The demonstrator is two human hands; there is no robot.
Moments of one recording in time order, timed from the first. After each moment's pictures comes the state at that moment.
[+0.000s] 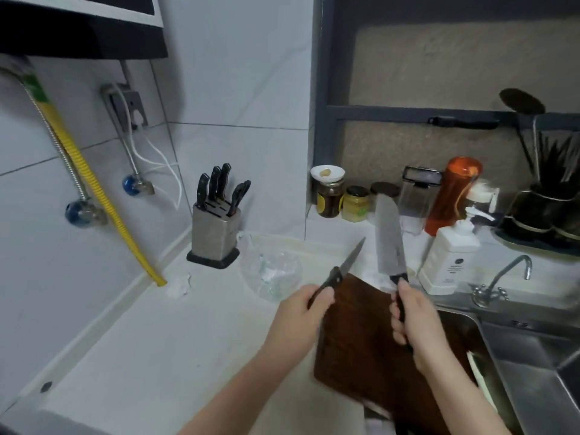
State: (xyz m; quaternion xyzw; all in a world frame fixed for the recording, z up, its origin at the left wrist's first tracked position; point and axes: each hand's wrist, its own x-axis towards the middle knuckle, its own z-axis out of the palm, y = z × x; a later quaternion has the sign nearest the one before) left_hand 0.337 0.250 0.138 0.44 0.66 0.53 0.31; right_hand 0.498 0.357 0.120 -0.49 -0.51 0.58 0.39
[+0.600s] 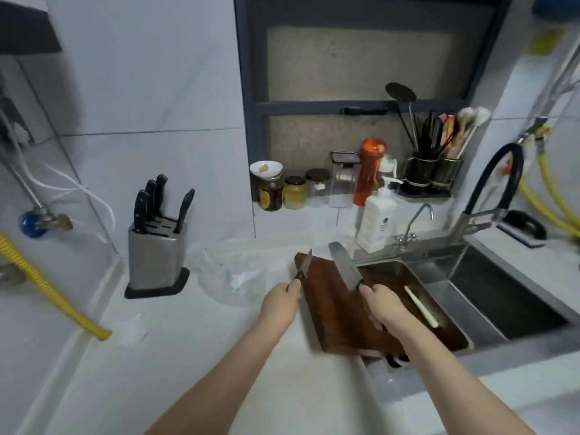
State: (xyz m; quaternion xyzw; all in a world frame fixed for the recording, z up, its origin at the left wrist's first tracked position) left_hand 0.259 0.277 0.094 0.47 0.68 0.37 0.42; right_hand 0.453 0.299 0.090 -0.69 -0.54 0.38 0.30
